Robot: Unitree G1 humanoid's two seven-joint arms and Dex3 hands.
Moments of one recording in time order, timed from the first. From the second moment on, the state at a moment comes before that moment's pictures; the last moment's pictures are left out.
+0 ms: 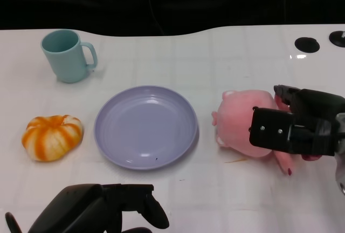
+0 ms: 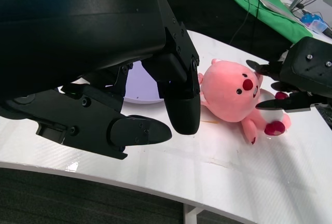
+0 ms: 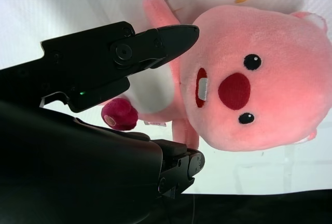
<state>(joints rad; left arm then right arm) 0.42 0.36 -0.14 -0.76 0.46 0.06 -0.36 -0.46 -0.38 0.38 0.15 -0.79 0.49 0.49</state>
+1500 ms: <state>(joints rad) 0.54 0.35 -0.07 -0.87 0.43 0.13 -0.36 -0.88 -0.20 0.68 1.02 -0.83 0.18 0.17</state>
